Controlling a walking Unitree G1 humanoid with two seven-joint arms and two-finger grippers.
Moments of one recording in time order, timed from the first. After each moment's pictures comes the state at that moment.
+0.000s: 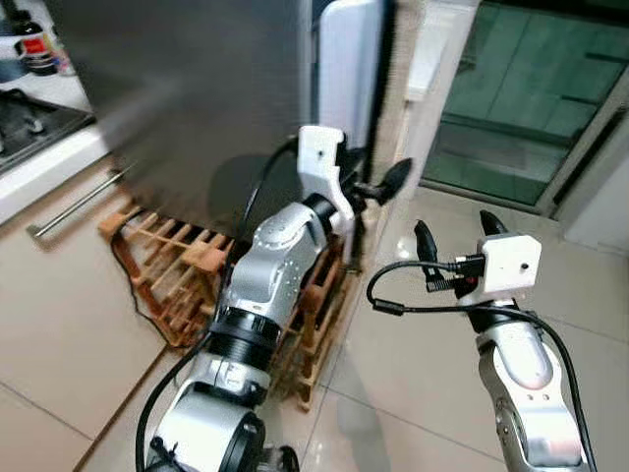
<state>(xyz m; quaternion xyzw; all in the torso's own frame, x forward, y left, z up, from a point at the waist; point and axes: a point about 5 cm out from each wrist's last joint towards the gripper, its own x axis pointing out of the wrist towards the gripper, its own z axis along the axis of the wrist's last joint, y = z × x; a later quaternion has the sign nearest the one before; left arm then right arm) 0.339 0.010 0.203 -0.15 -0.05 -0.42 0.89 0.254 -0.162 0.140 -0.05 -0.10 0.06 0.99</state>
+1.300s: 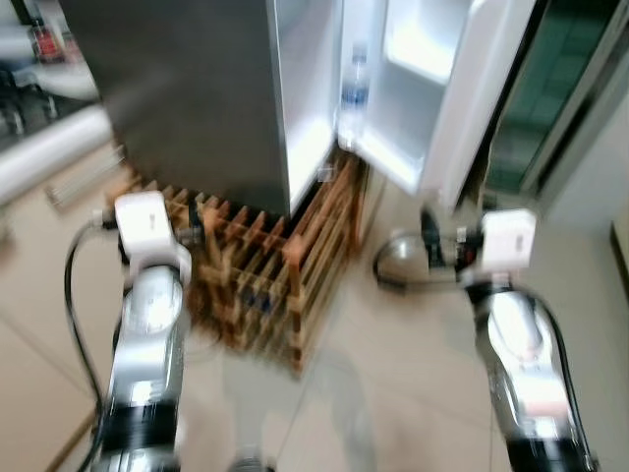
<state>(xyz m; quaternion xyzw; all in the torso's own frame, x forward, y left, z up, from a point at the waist) 0.307 0.198 0.134 0.00 0.01 0.15 0.99 0.291 -0.169 0.140 -0.04 -0.10 0.05 0.99</state>
